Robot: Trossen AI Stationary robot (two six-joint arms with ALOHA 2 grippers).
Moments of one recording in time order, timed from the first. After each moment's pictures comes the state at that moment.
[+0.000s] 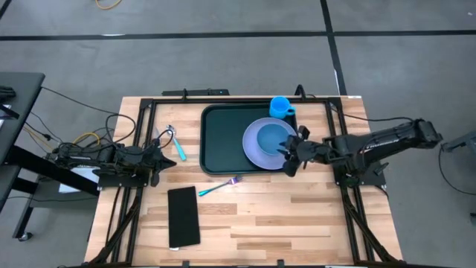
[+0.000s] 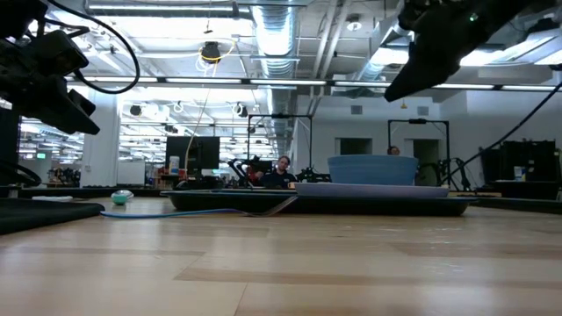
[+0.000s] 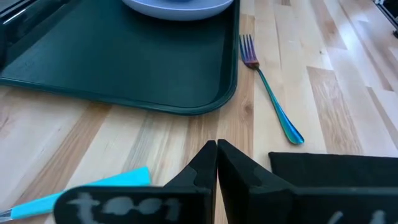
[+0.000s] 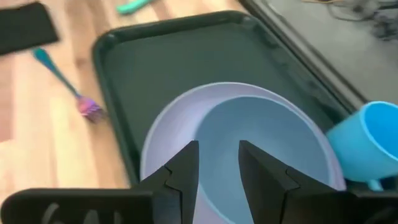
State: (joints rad) left arm -0.13 0.00 0.21 -0.73 -0.20 -0.24; right arm 0.14 1.07 0.72 -0.40 0.50 0.23
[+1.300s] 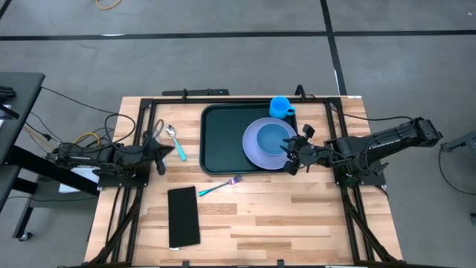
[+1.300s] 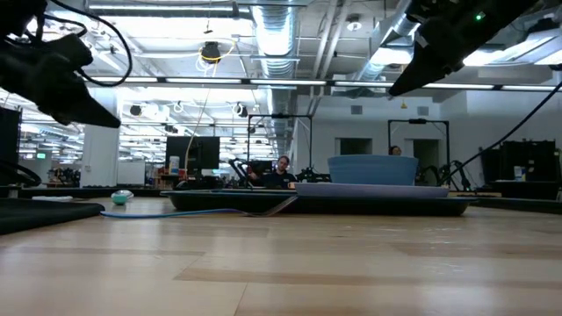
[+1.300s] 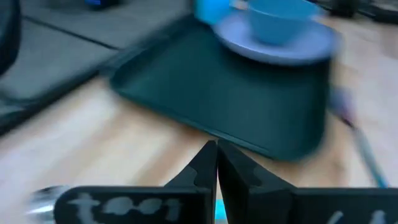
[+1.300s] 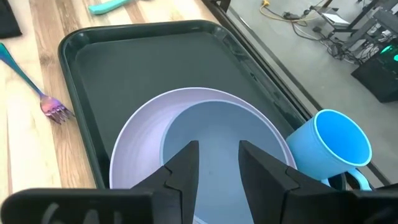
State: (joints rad) left arm -0.13 0.00 0.21 -0.69 -0.60 -0.33; right arm 0.19 1.05 0.72 -0.44 0.66 0.20
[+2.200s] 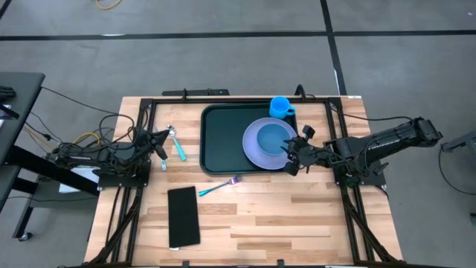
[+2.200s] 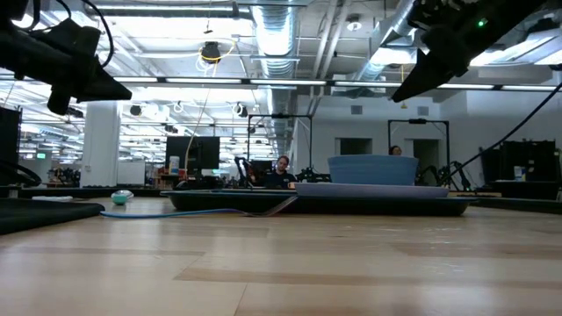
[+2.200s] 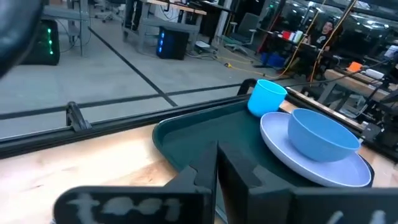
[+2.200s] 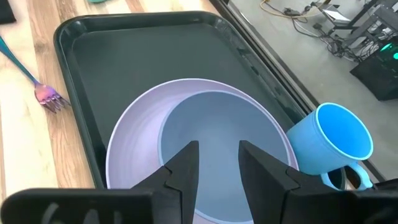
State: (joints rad) left arm -0.13 0.00 0.21 -0.43 -0.89 -0.49; right arm 0.20 1.05 0.70 -0.44 0.65 0.20
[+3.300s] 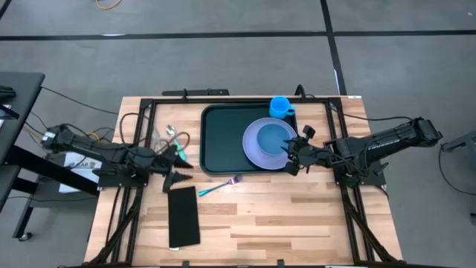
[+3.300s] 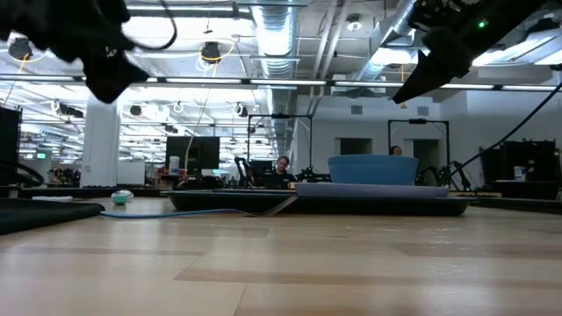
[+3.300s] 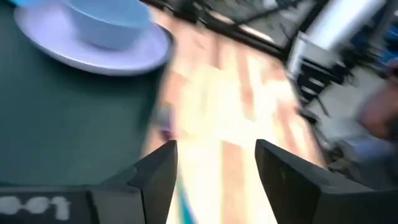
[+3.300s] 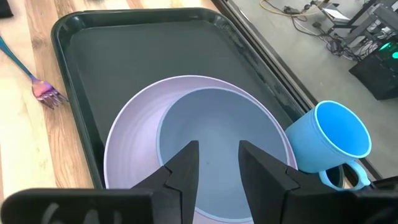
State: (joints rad) left arm -0.26 0.61 0.37 -0.12 -0.13 -0.48; right arm 0.20 1.05 0.70 -0.46 0.66 0.21
